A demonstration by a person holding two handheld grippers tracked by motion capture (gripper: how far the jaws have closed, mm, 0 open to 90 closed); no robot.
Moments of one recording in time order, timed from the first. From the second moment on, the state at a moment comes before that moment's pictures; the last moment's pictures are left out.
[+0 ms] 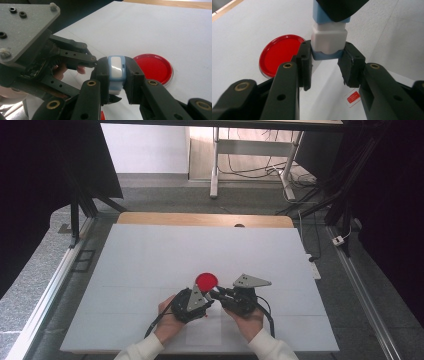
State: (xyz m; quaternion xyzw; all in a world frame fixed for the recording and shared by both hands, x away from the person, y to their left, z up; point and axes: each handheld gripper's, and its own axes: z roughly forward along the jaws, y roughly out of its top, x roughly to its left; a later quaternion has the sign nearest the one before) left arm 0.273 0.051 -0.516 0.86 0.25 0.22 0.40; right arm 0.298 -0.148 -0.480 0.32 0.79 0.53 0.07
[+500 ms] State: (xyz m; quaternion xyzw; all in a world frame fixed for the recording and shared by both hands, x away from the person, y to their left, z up) left arm 0.275 0.054 -0.515 0.85 0.27 0.20 0.40; right arm 0.299 -0.153 -0.478 0.31 0.78 0.54 0.07
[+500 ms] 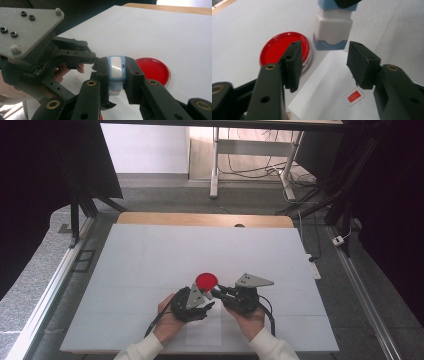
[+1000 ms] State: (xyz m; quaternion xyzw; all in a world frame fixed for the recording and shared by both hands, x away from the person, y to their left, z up) left arm 0.271 0.076 -0.514 0.85 0.29 0.17 0.40; right arm 0.302 -0.160 -0.476 0.30 0.78 0.54 0.09
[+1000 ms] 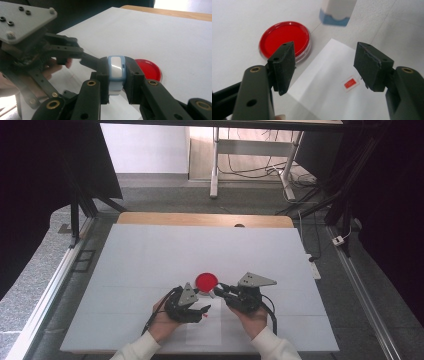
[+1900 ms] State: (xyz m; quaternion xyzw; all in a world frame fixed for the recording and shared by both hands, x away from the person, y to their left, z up) left arm 0.235 0.192 -0.514 0.81 0.38 0.17 0.42; right arm 0.310 -0.176 -0.471 0.29 0.79 0.52 0.15
